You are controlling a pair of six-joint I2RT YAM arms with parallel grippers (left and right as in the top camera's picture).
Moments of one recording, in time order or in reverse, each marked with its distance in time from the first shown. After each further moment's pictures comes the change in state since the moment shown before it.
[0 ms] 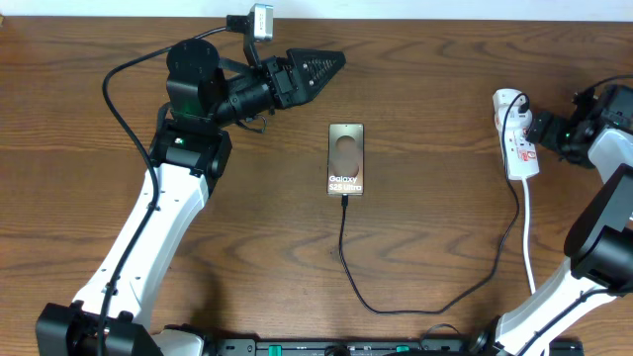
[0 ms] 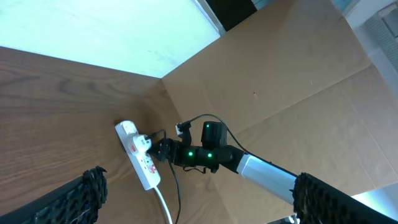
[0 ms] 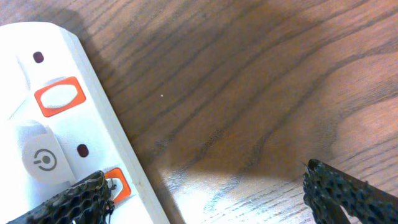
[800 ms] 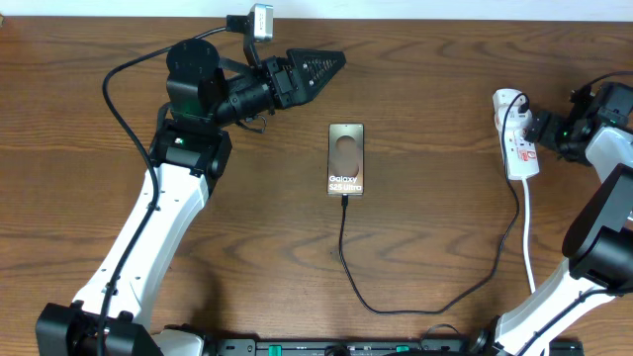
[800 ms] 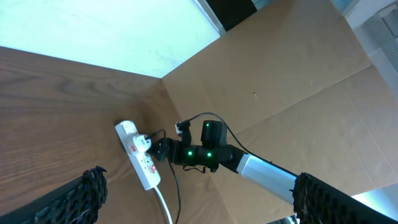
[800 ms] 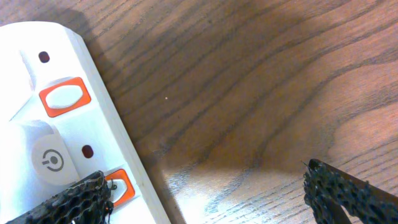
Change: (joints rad) left arm 0.000 0.000 0.000 0.000 0.000 0.000; right arm 0.013 -0.005 0.000 0.003 0.022 -0.017
